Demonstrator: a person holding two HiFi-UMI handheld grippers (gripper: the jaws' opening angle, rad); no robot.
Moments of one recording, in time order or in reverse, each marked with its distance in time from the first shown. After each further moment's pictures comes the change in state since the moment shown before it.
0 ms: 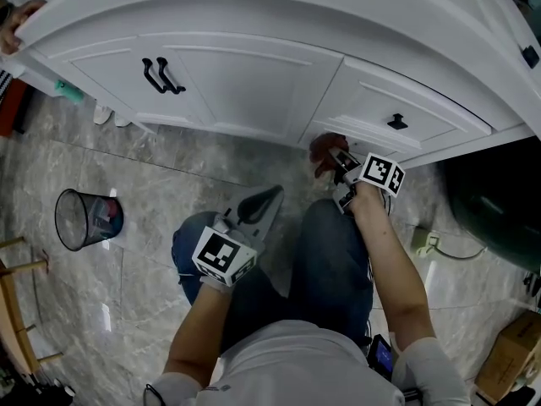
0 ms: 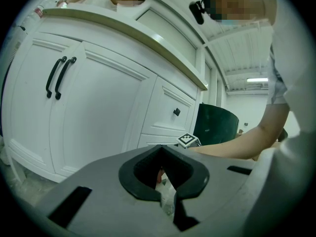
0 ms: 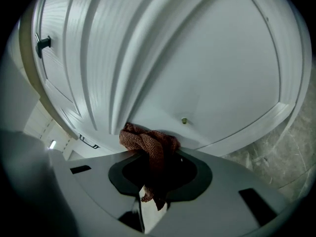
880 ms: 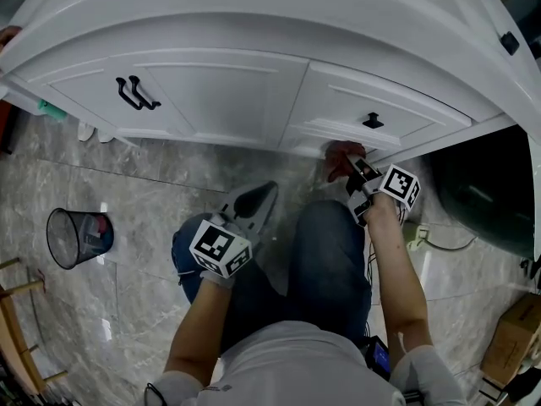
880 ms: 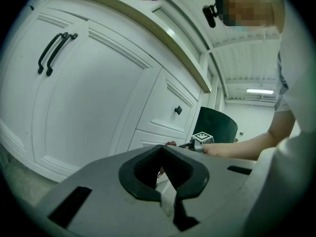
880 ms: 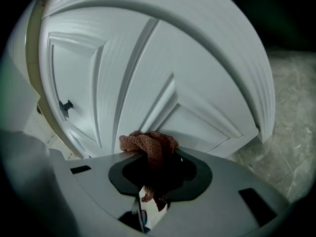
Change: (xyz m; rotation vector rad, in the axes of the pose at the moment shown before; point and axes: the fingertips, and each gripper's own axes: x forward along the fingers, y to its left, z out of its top) left arm 0.039 0.000 -0.011 -0.096 -0.018 -0.065; right arm -0.084 -0.021 0.051 0.095 -0.160 0.005
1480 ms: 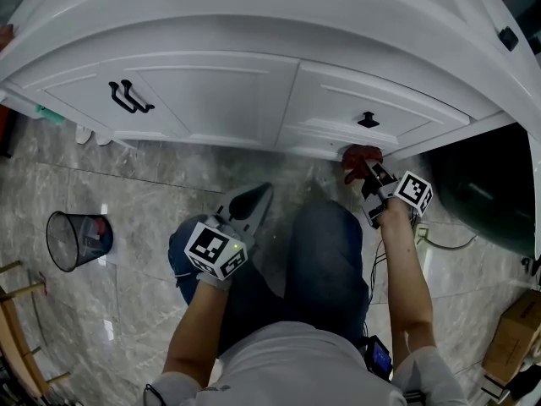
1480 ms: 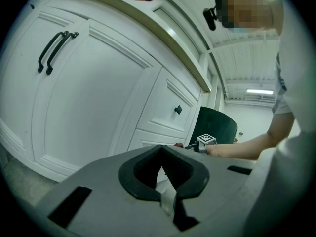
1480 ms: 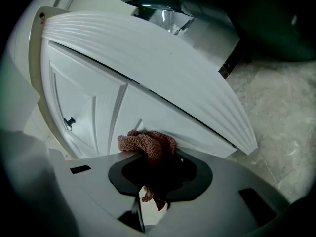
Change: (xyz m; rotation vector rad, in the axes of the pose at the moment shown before) left arm 0.002 0.001 -0.002 -0.004 0.002 -0.002; right arm -0.037 -0.038 0.033 -0.010 -0.062 -0.052
